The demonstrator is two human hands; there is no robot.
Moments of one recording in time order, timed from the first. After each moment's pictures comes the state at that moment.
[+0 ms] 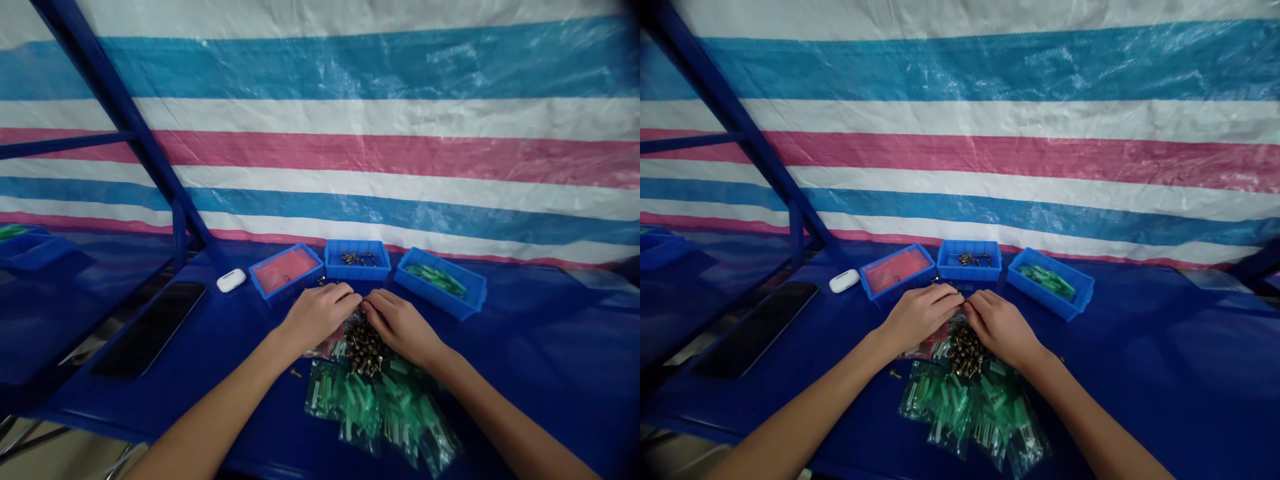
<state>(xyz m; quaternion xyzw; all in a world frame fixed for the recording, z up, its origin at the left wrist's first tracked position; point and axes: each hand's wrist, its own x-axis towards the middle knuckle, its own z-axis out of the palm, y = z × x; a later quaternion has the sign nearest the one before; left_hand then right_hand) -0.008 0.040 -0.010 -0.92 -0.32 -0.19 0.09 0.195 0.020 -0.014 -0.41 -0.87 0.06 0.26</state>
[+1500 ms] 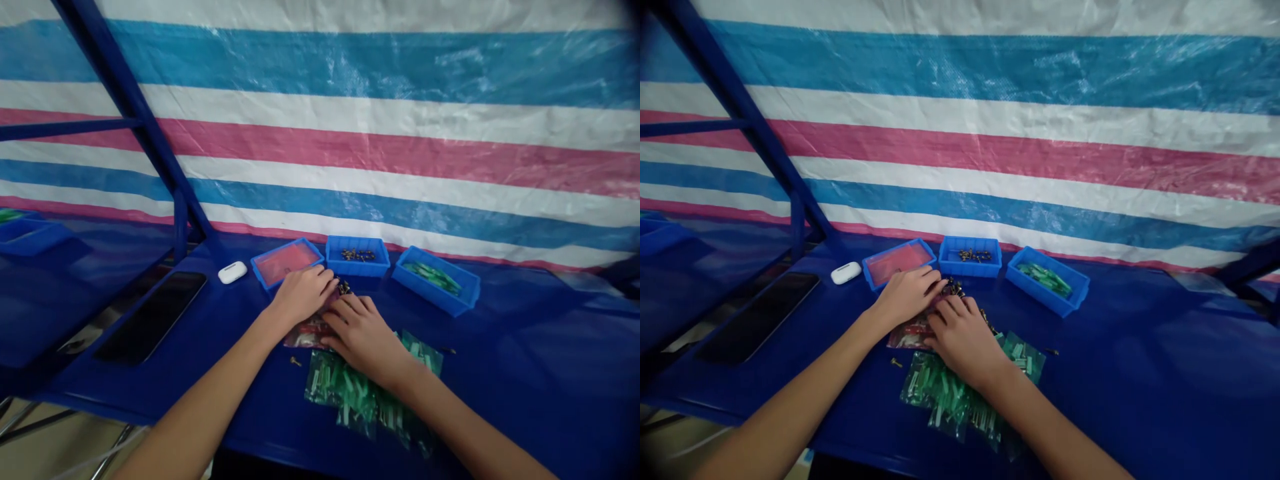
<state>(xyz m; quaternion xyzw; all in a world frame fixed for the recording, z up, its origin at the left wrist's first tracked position) -0.024 0.055 -0.004 -0.85 -0.49 -0.16 0.09 0.144 -0.006 -0.014 -0.37 -0.91 -0.04 0.17</state>
